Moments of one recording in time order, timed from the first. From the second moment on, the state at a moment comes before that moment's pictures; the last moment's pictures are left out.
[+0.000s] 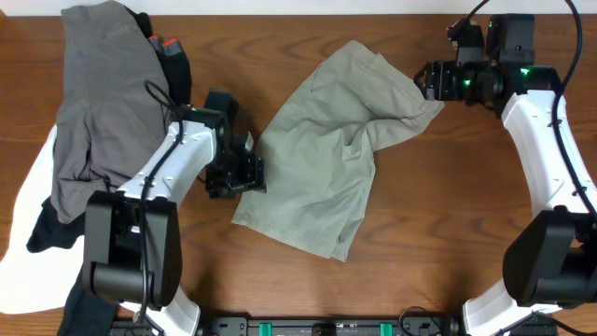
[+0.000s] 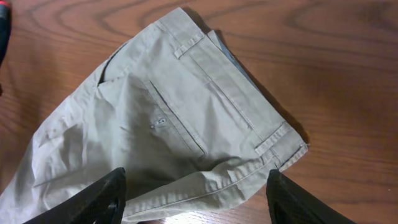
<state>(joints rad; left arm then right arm) -0.18 1.80 1.19 -1.05 0.31 -0.23 -0.03 1.78 1.53 -0.69 -0.35 -0.01</state>
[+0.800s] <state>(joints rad) -0.18 1.78 0.99 -0.84 0.19 -0.21 0.00 1.78 1.53 -0.69 -0.32 -0.01</state>
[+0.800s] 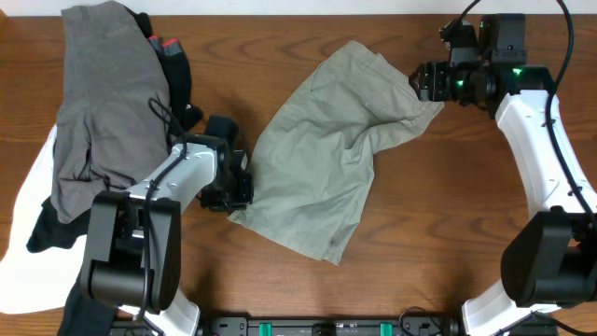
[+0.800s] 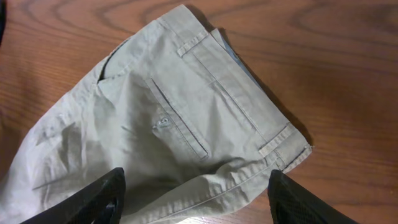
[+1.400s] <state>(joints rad) -0.18 1.74 1.29 -1.11 0.20 -0.20 0.00 1.78 1.53 -0.68 -0.29 -0.01</state>
